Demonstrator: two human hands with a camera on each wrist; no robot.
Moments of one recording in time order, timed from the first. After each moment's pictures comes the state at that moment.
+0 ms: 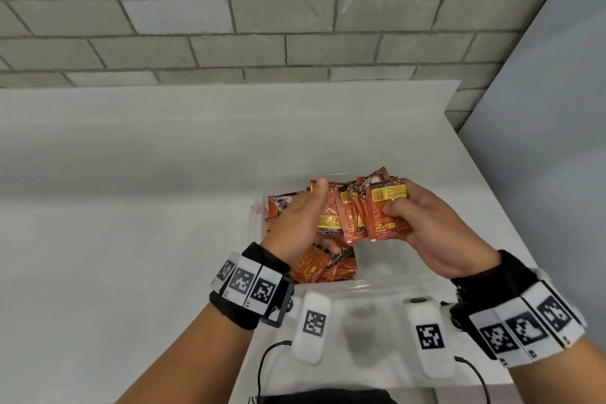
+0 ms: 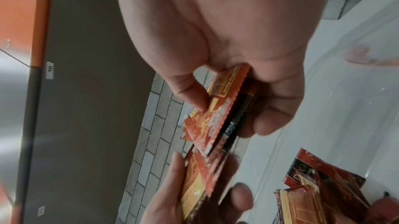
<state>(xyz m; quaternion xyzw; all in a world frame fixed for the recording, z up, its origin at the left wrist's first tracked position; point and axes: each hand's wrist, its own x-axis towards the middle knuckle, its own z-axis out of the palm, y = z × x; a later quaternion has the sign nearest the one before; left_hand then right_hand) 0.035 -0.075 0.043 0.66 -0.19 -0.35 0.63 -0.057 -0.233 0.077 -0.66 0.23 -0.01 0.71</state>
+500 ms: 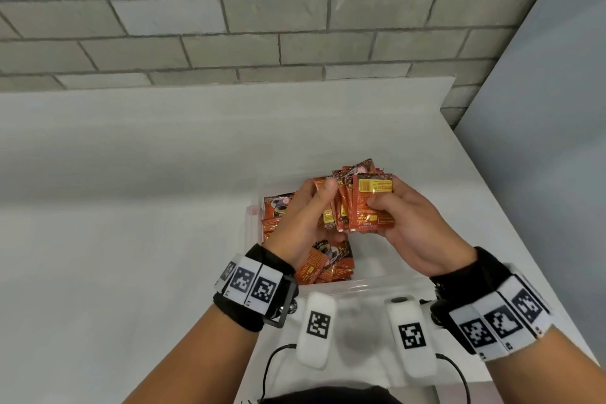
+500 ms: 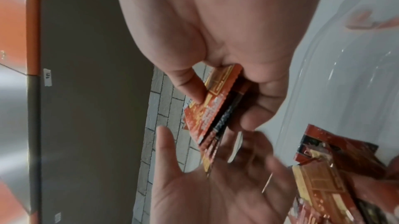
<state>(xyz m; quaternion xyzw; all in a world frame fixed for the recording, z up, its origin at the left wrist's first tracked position) 0.034 -0.086 0.039 0.62 -0.16 -0.34 0.69 -0.048 -0.220 0.071 -0.60 0.21 -0.04 0.77</state>
